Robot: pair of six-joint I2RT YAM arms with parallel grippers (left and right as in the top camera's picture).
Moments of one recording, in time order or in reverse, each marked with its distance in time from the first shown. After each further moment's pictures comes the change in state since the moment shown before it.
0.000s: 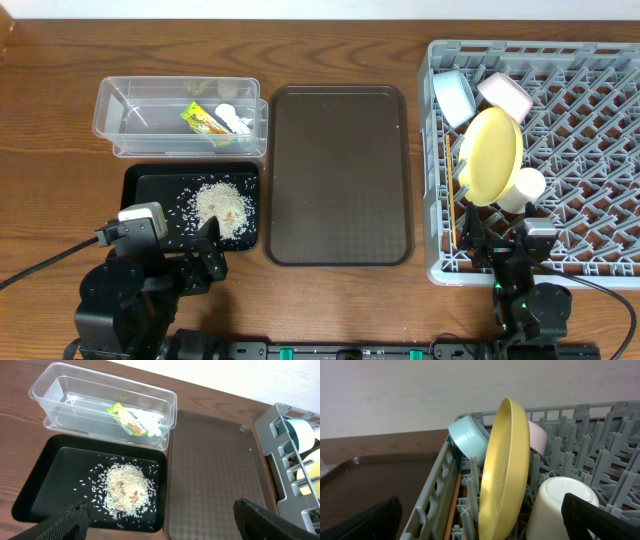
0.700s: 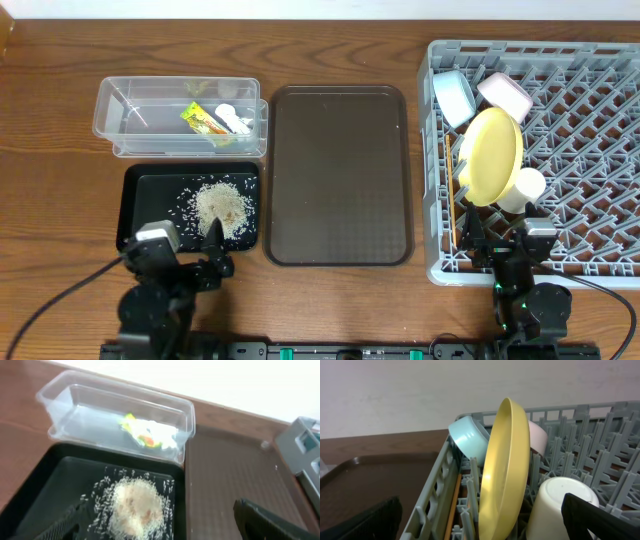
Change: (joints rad) left arm 0.042 -0.344 -0.489 0.334 -0.046 0.034; right arm 0.000 0.000 0.000 0.001 0.000 0.000
